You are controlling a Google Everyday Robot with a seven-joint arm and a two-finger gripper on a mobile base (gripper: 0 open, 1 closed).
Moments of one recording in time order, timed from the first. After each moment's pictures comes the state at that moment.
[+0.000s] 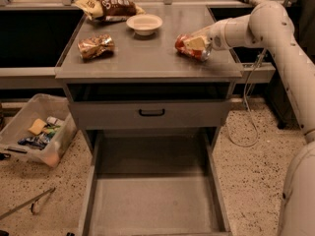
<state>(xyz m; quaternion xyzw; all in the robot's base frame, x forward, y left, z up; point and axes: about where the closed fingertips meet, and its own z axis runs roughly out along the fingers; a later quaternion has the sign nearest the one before) 0.818 -0.148 0.877 -0.38 0.76 0.15 0.50</state>
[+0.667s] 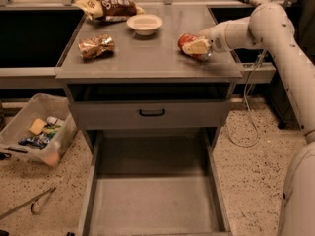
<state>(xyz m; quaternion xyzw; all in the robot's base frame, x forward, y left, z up) 0.818 -0.148 0.877 -0.38 0.76 0.15 0.50</state>
